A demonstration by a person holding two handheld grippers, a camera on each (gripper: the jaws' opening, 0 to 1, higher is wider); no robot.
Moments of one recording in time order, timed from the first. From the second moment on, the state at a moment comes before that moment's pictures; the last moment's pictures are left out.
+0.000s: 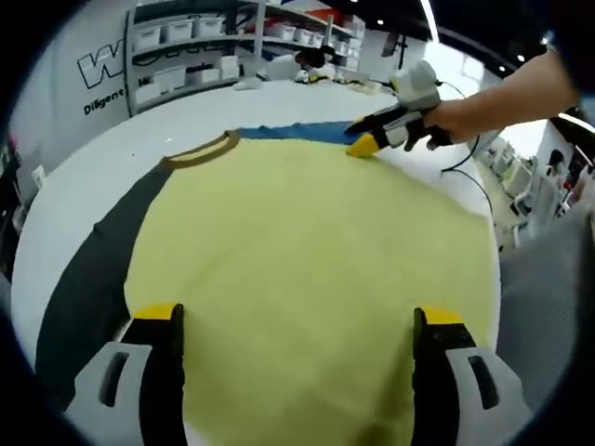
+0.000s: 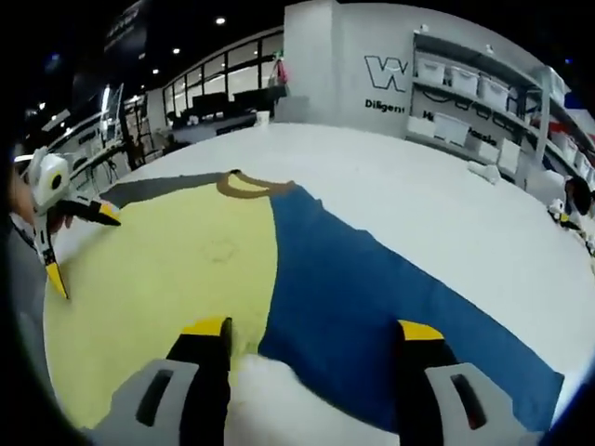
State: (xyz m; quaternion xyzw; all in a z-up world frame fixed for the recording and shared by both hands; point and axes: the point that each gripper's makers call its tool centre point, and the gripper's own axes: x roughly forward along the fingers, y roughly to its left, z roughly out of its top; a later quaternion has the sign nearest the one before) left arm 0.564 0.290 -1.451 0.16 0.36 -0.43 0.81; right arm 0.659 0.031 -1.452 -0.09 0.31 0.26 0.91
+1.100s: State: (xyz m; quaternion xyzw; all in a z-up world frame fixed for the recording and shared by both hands) left arm 0.565 0.294 -1.412 0.14 0.33 -0.41 0.84; right arm 0.620 -0.148 -1.412 0.00 0.30 0.04 0.95
